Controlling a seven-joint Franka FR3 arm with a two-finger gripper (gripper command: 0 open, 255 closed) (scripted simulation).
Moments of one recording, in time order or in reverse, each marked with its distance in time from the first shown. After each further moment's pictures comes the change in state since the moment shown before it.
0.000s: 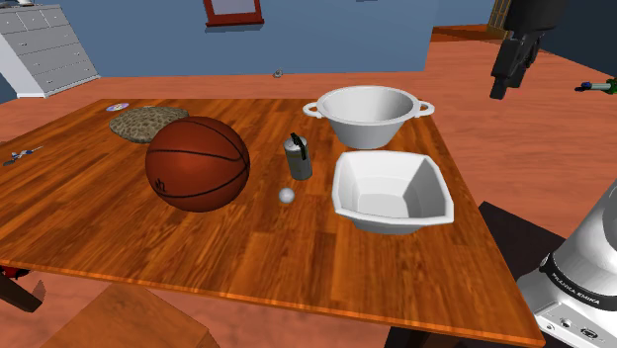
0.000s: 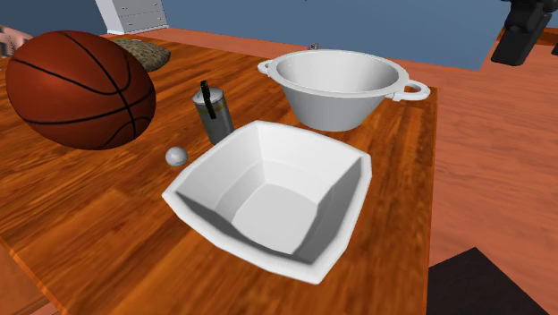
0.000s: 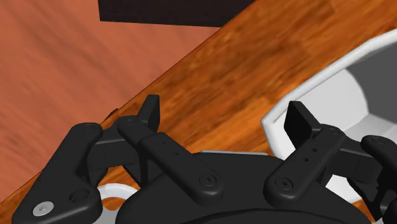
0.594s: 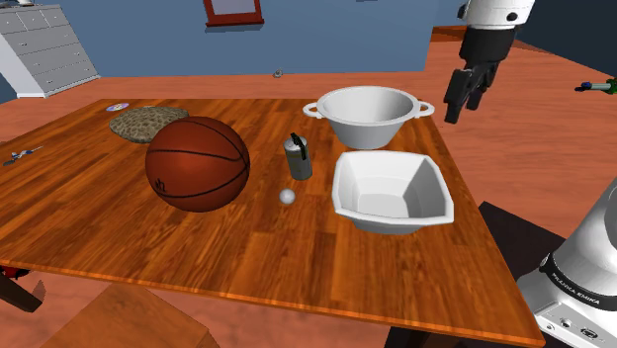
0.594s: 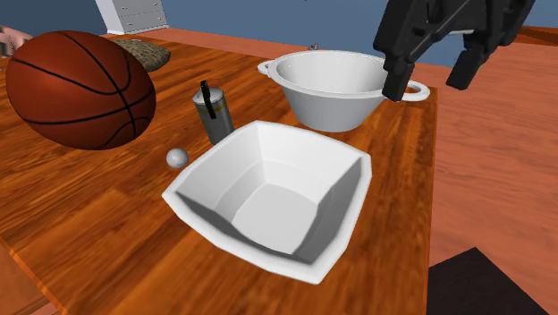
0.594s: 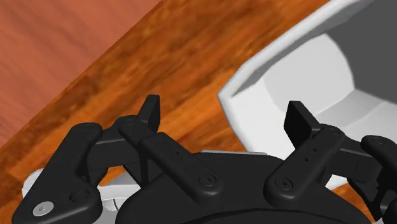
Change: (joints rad) arm 0.038 0.059 0.139 -0.077 0.083 0.205 0.138
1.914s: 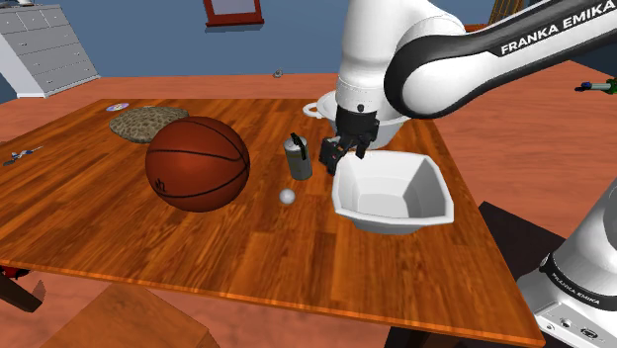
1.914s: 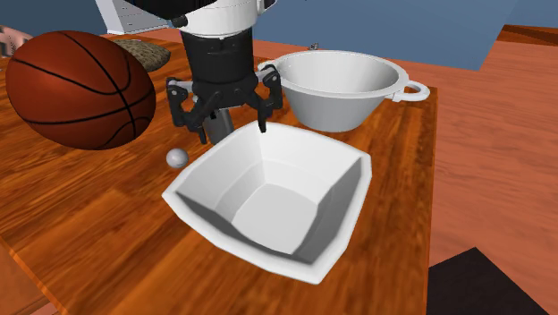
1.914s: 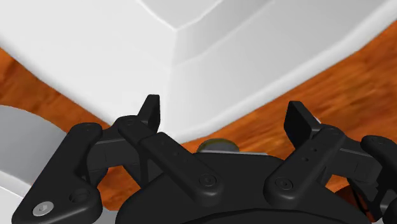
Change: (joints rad) arm -0.017 0.534 0.418 0.158 -0.098 0.546 0.463
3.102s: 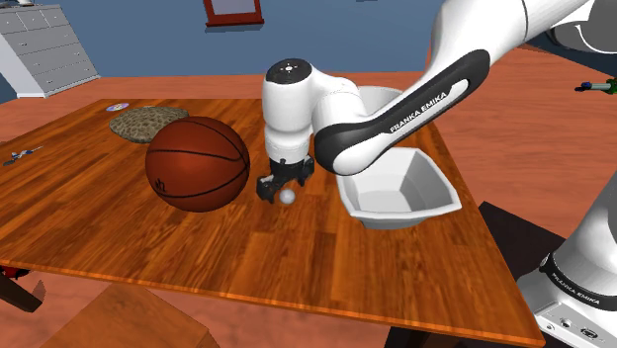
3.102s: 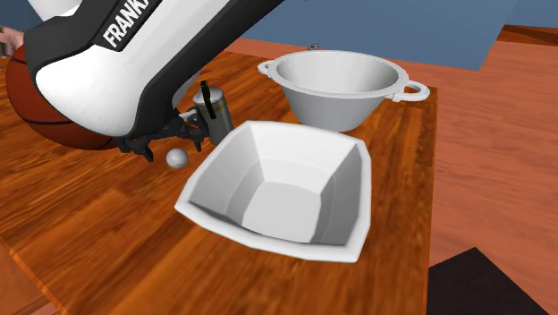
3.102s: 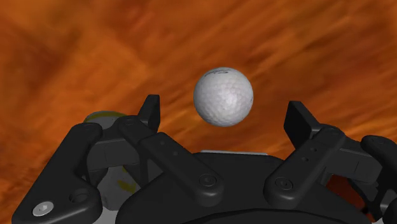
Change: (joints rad) arm 0.103 0.564 0.058 0.363 -0.540 0.106 0.464
